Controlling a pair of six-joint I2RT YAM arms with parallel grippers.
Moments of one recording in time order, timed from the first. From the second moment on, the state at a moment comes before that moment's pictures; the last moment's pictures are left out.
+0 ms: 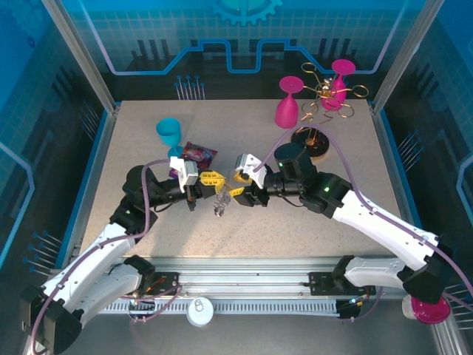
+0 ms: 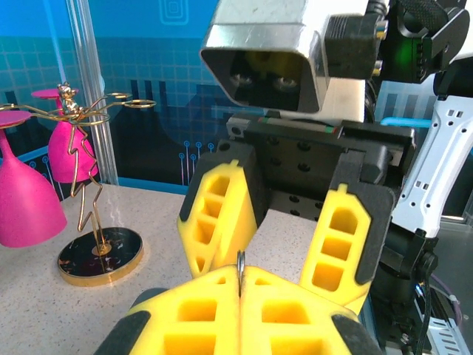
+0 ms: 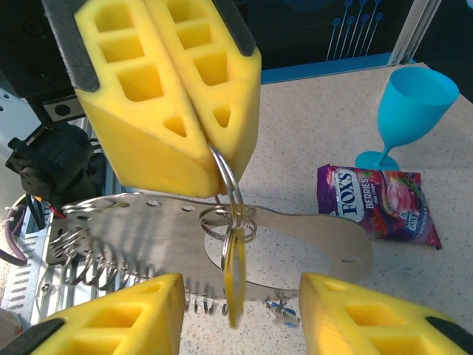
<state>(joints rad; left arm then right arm) -0.44 0.84 0.63 0.29 0.82 -0.06 0.84 1.19 1.13 -0.42 -0.40 -0.22</state>
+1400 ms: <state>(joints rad) -0.44 0.82 0.63 0.14 0.77 0.07 0.86 1.21 1.22 -0.51 -0.31 -0.28</state>
